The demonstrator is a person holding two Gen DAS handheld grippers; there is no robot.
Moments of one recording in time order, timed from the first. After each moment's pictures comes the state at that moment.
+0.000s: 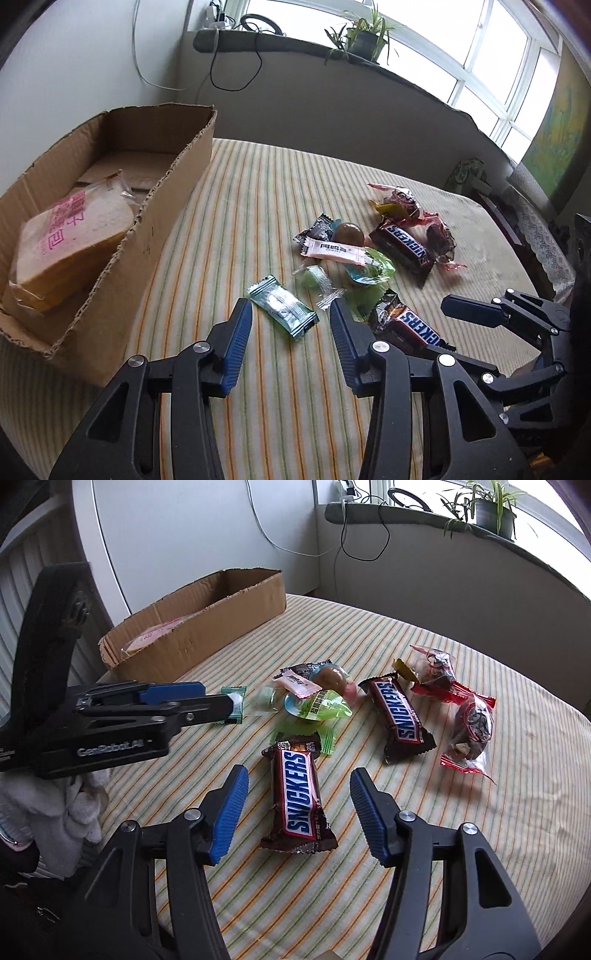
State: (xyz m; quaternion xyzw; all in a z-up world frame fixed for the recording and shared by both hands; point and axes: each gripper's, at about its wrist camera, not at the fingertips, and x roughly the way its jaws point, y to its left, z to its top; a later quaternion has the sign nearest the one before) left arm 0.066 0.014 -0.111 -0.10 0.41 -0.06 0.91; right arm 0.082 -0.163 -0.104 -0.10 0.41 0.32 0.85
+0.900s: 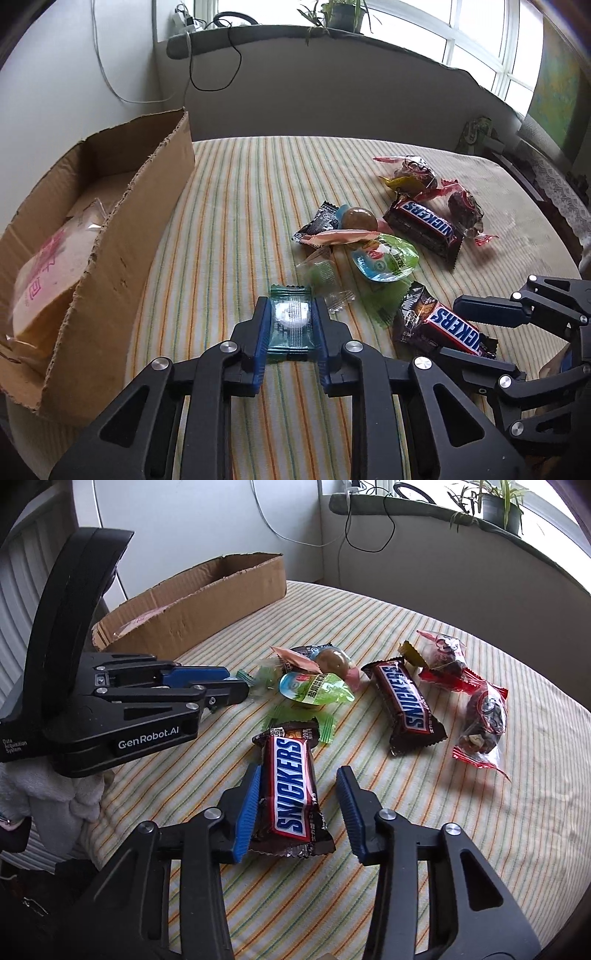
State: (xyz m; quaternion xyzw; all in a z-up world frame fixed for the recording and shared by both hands) left arm 0.085 -0.004 -0.122 -0.01 0.42 -0.05 0.90; right arm 0.087 -0.161 -0.121 -0.11 0.42 0.33 0.84
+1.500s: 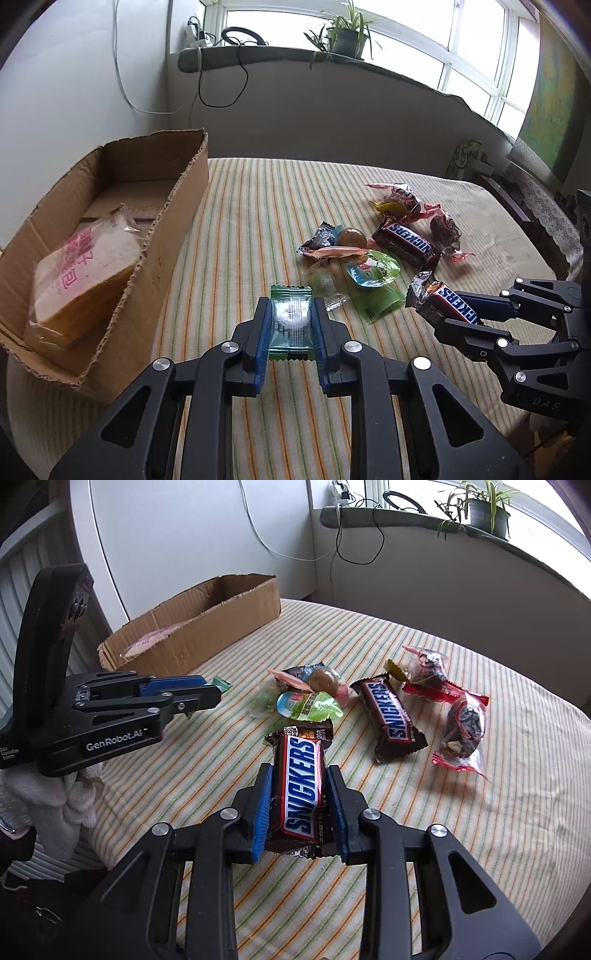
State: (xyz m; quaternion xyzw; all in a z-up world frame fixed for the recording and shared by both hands) left arm 0.064 0.011 -0.101 -0.04 0.39 -0.06 0.92; right arm 0.086 -0.173 -0.101 -0.09 0.40 0.32 0.85
